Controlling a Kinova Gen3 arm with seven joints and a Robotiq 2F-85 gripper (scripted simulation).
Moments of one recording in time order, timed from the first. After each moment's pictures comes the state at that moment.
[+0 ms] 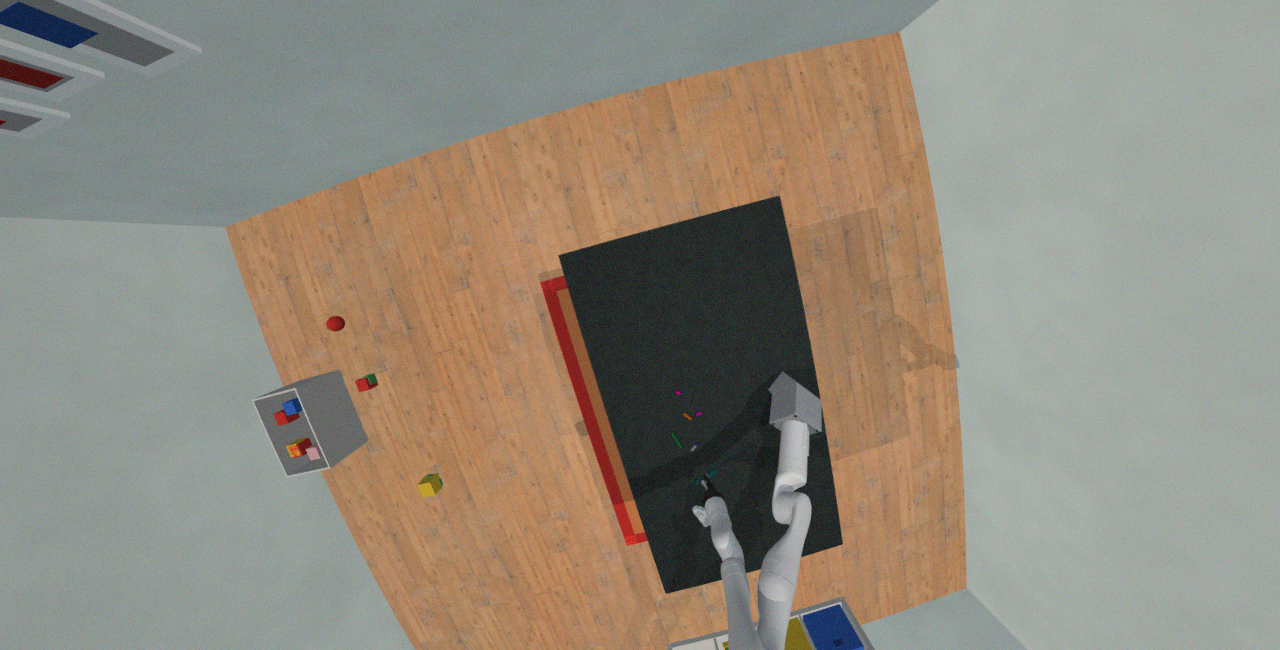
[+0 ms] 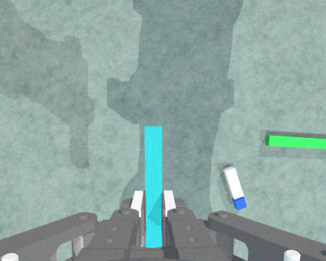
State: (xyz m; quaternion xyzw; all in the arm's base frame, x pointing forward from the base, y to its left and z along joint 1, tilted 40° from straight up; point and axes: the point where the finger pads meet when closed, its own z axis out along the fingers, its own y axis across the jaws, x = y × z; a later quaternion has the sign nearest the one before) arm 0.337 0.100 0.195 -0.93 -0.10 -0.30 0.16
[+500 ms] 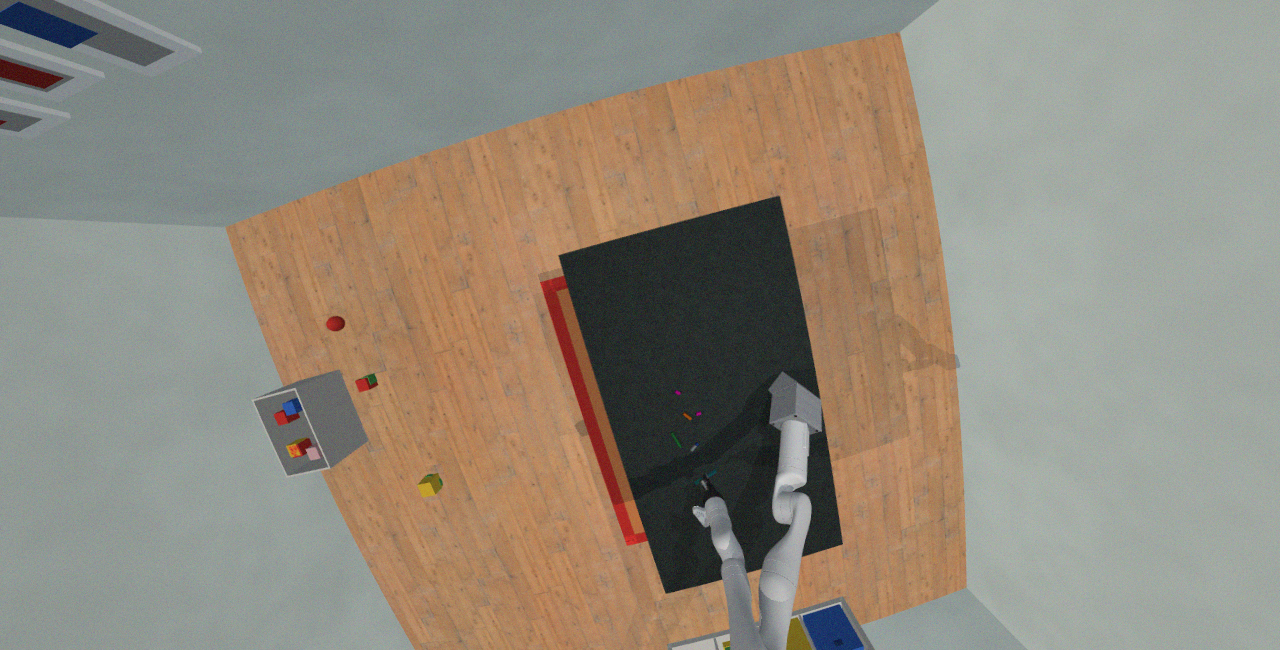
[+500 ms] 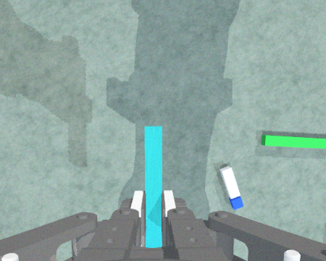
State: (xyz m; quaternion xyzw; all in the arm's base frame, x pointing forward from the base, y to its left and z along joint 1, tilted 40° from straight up) arm 0.337 0.097 0.197 -0.93 -0.10 -0.31 0.16
